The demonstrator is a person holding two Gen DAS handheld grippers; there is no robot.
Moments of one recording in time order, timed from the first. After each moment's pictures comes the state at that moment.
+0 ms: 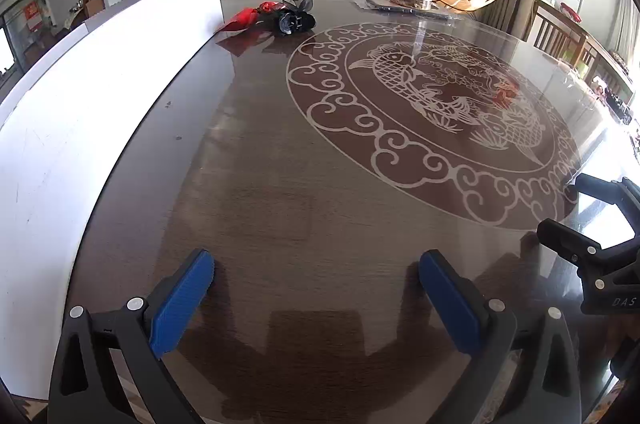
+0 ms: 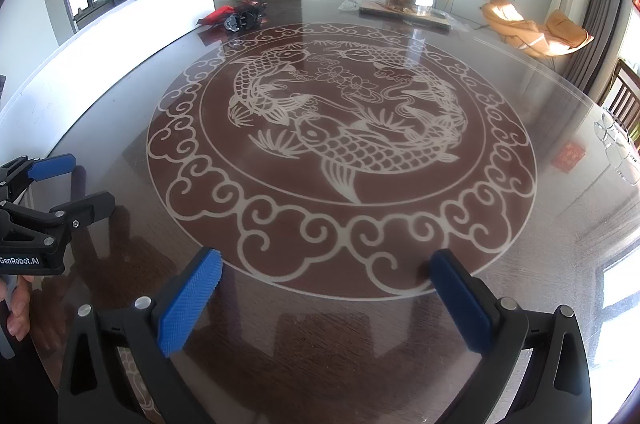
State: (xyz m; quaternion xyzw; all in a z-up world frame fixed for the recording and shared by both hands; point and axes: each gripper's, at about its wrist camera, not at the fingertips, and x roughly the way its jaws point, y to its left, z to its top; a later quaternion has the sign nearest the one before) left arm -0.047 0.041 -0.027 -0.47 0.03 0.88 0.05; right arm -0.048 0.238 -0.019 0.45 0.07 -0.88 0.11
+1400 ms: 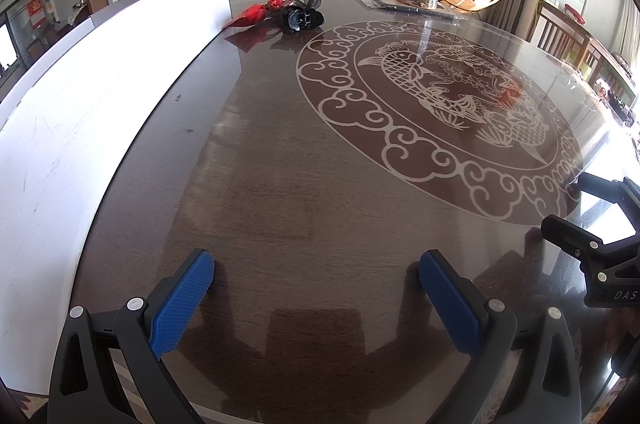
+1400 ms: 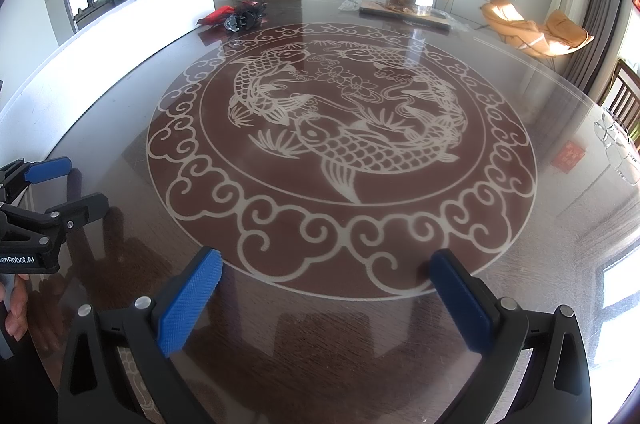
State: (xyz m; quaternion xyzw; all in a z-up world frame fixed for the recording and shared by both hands) left arm -0.045 0.034 -0.026 -0.47 0.03 0.88 0.04; right arm -0.048 0.238 -0.019 0.45 0.07 -0.88 0.11
